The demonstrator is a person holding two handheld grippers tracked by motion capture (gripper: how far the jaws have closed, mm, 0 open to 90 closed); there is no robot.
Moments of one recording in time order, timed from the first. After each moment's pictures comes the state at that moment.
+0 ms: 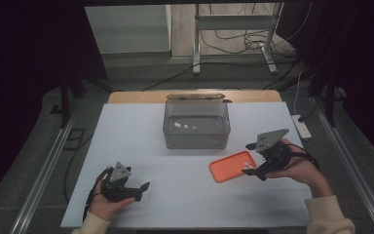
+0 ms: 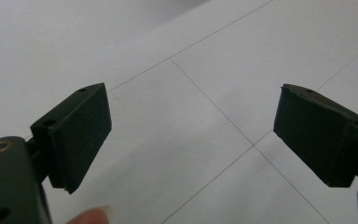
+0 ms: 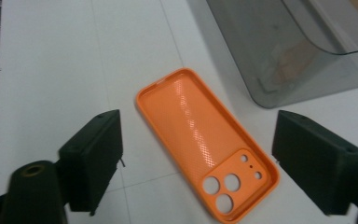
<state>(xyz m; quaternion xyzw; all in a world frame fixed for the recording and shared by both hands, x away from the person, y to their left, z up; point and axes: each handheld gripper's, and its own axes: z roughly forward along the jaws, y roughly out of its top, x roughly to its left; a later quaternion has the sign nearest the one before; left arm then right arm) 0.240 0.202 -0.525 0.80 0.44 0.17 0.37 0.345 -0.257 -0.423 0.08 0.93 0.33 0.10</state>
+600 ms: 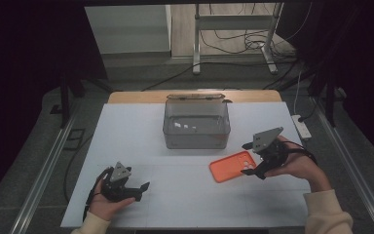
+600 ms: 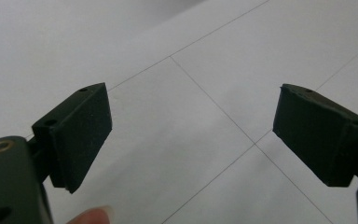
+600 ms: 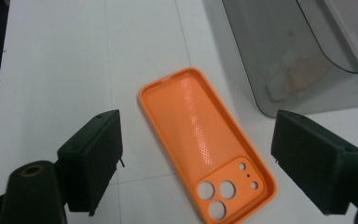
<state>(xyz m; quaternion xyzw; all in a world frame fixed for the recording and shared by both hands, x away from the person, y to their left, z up) 0.240 0.202 -0.526 0.80 0.43 0.17 0.37 0.353 -0.251 -0.423 0.03 0.94 0.31 0.09</state>
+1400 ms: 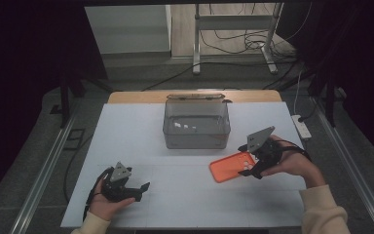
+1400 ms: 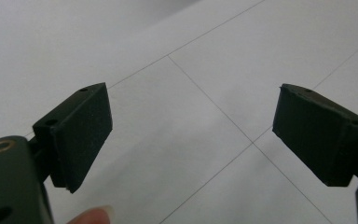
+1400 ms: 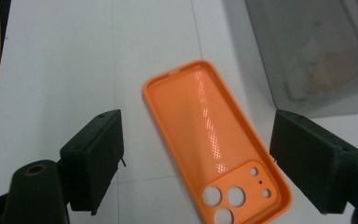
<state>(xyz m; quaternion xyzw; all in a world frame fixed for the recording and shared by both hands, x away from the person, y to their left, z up) 0.240 0.203 -0.526 0.81 0.43 0.17 0.37 0.363 -0.241 -0.436 0.02 0.95 0.29 0.06</state>
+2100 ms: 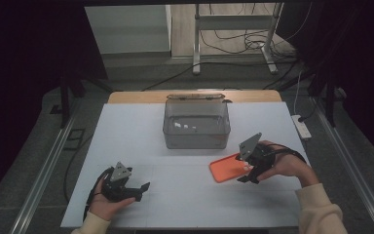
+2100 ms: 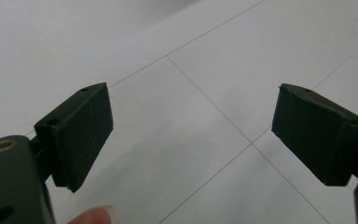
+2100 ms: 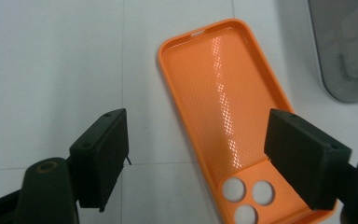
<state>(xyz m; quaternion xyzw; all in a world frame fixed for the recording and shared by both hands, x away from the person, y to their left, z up) 0.241 0.202 -0.526 0.81 0.43 0.16 0.37 0.366 -0.230 -0.465 -0.02 0.97 0.23 0.02</state>
